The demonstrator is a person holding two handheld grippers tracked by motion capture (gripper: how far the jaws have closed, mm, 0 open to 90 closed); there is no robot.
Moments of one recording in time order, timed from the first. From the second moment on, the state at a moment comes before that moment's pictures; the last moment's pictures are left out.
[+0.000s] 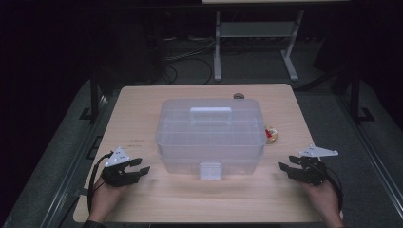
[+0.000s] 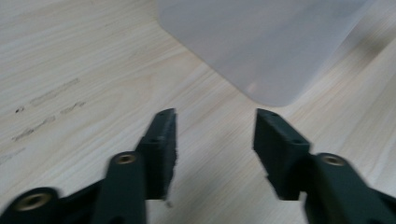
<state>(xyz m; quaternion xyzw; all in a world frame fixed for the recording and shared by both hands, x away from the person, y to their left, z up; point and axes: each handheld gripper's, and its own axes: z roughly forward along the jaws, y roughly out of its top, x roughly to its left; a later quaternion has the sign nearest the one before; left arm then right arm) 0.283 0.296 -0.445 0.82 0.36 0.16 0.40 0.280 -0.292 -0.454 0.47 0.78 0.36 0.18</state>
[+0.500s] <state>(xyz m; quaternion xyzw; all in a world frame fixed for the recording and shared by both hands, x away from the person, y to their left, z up) 0.298 0.292 -0.428 0.82 0.38 0.14 0.40 0.290 -0.281 -0.437 0.45 0.78 0.39 0.19</state>
